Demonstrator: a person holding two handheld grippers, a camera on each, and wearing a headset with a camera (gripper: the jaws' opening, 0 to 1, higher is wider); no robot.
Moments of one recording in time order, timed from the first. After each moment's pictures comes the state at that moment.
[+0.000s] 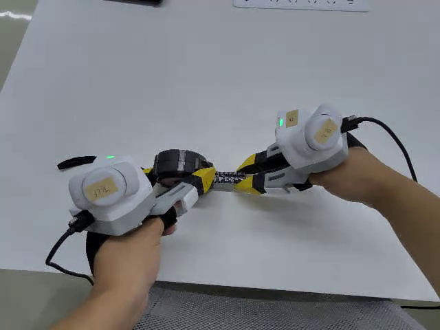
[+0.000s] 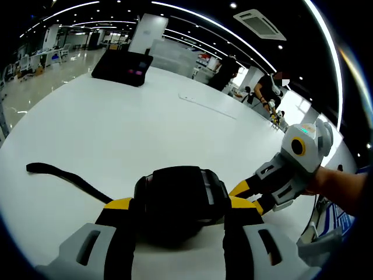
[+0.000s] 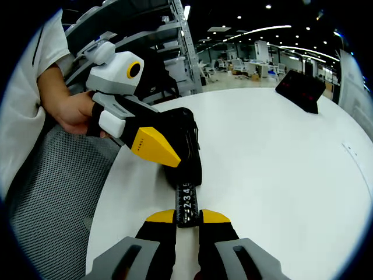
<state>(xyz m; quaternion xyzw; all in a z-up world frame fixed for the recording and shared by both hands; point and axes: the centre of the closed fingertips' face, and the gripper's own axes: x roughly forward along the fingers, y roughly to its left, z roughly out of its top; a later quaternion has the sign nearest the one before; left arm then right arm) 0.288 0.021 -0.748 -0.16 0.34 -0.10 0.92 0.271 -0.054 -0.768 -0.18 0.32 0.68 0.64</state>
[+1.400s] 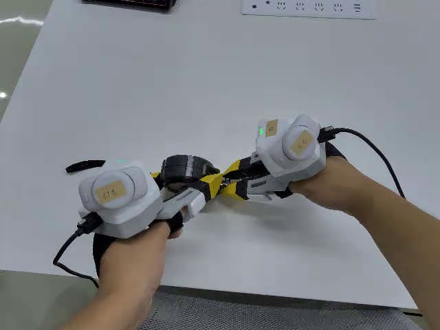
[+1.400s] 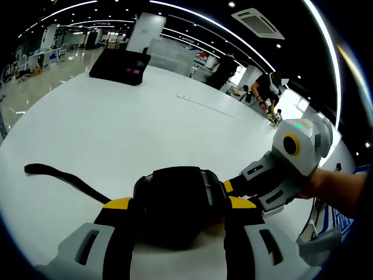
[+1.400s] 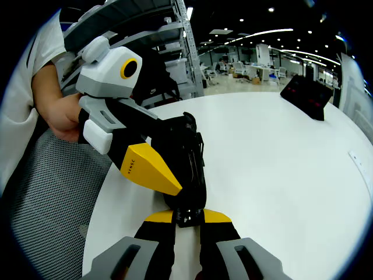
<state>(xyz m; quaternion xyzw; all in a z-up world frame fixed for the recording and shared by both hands) 0.287 0.019 -0.748 -0.16 0.34 -0.11 0.92 0.271 -0.026 -0.773 -0.18 0.31 0.68 0.64</state>
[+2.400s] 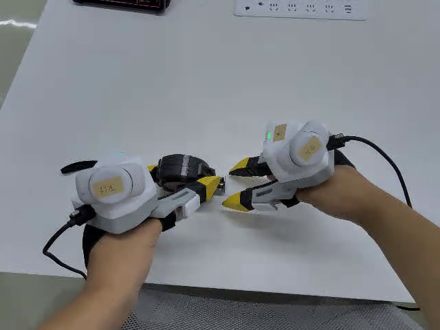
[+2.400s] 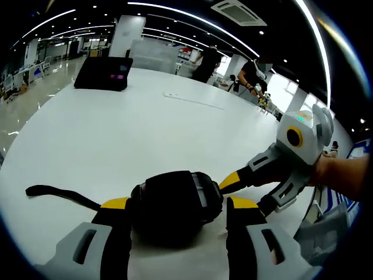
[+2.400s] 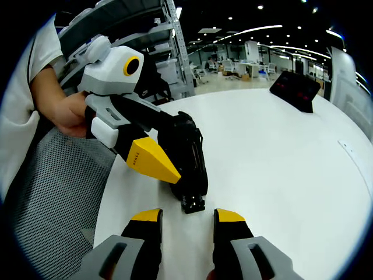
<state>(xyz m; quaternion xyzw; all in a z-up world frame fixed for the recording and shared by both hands) 0.287 0.017 -0.742 -0.10 0.34 -0.15 0.92 0.264 -0.046 -0.765 -0.17 0.32 0.65 0.67</state>
